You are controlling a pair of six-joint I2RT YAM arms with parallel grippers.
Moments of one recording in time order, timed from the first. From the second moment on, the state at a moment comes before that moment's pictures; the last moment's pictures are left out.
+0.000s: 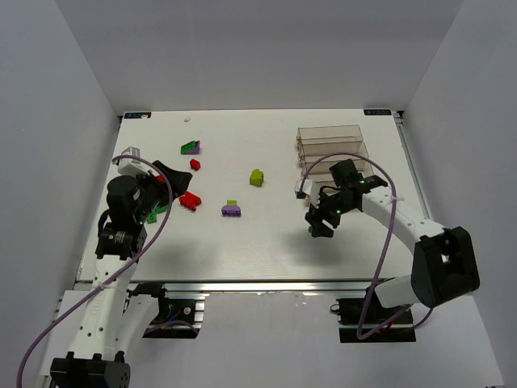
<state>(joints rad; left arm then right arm) -0.06 0.73 0.76 -0.28 0.21 -0.65 0.38 1.37 0.94 -0.78 -0.59 -0.84</state>
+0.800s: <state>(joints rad) -0.06 0.78 0.75 -0.28 0.21 -0.65 0.49 1.56 0.84 -0.54 -0.27 -0.72</state>
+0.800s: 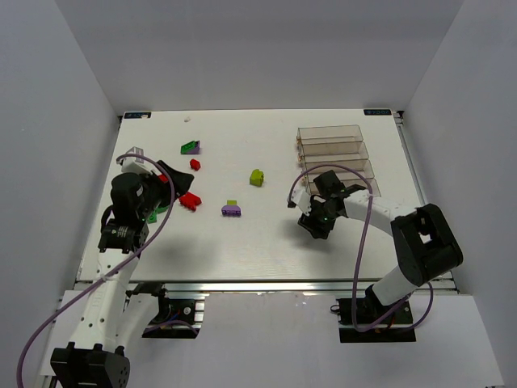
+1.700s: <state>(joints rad) -0.06 0.82 0.69 -0.20 0.33 -0.69 0.44 1.29 0.95 -0.67 -0.62 -0.81</state>
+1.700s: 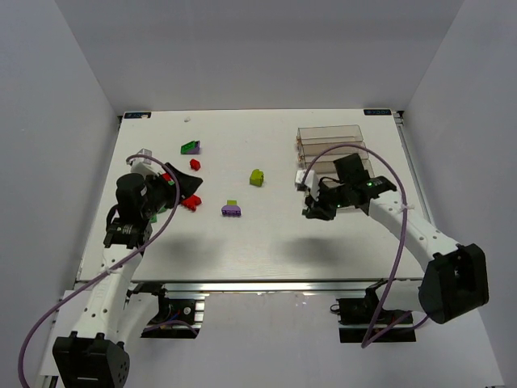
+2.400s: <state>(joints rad) -0.07 0.85 0.64 -0.18 0.48 -0.70 0.09 1.50 1.08 -0.62 -0.51 -0.69</state>
